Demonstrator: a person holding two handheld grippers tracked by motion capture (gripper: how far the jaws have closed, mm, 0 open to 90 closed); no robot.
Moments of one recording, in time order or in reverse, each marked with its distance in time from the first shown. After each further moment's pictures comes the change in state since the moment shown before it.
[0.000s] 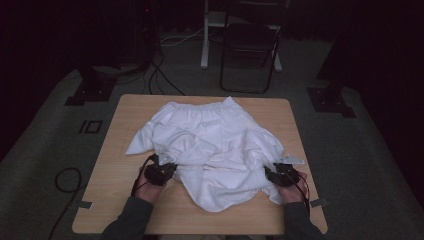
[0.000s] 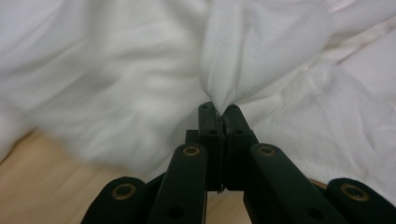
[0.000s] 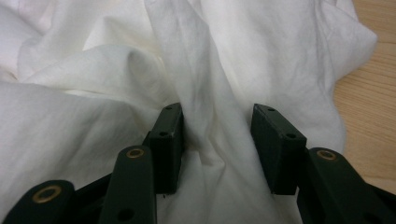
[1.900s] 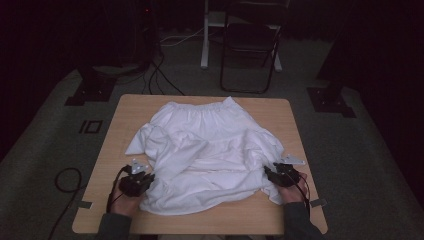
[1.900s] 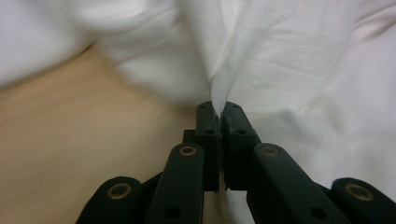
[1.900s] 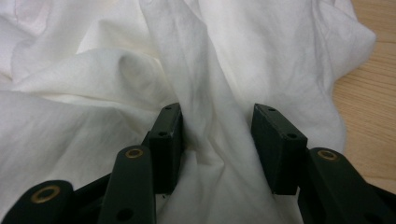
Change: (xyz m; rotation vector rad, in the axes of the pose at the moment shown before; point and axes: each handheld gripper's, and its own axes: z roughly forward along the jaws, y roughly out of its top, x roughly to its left) left arm 0.036 -0.052 -0.039 0.076 0.060 -0.151; right arm -0.001 -0.001 0.000 -0.010 0.005 0.009
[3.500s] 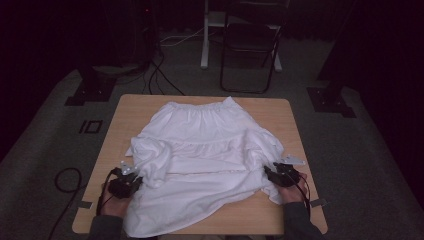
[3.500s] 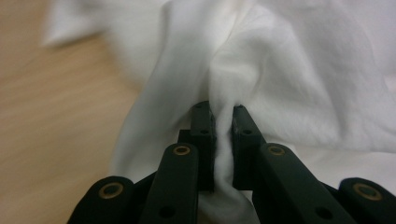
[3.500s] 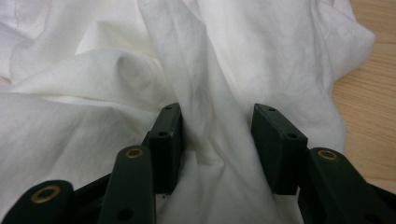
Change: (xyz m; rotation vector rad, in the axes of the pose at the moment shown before) left arm 0.033 -0.018 0.002 0.043 0.095 -0.056; right arm 0.000 -0.001 0.001 -0.008 0.000 0.003
